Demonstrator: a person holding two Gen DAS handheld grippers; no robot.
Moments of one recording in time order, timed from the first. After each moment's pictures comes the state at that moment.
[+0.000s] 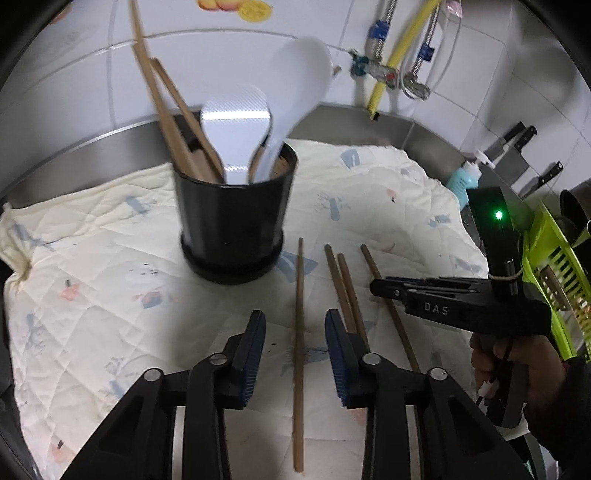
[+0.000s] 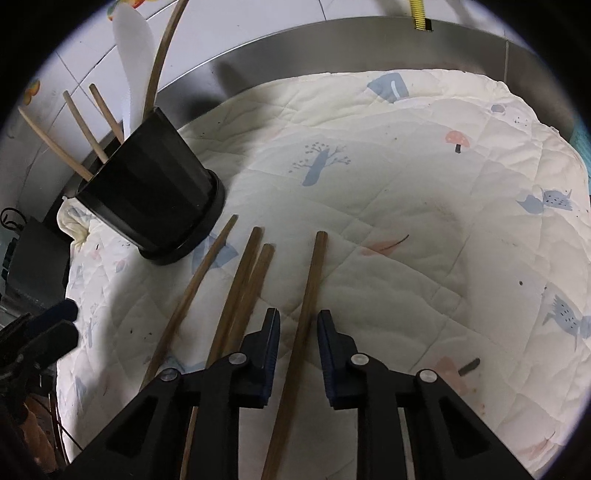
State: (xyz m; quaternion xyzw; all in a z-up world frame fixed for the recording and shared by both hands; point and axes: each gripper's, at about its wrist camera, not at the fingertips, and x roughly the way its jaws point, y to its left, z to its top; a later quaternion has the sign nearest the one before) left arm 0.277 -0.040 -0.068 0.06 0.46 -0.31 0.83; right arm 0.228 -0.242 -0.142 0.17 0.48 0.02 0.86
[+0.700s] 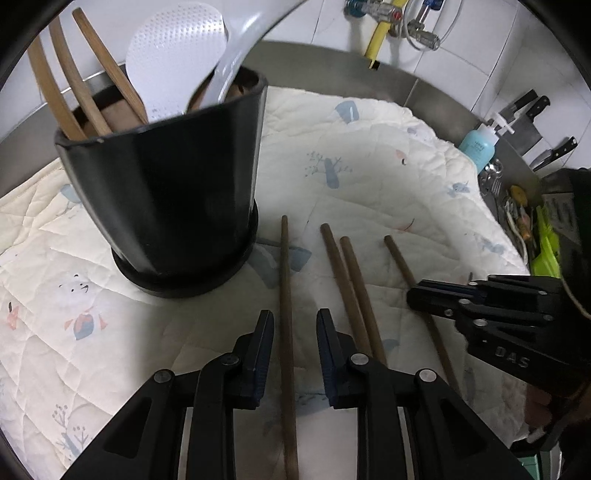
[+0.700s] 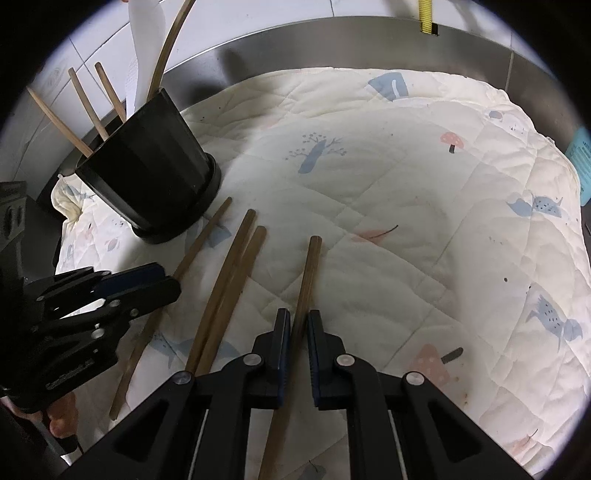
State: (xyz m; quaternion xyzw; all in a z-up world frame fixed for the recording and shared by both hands) left arm 0.326 -0.103 -0.138 0.09 0.50 -0.32 0.80; right arm 0.222 -0.236 -0.141 0.14 0.50 0.02 0.86
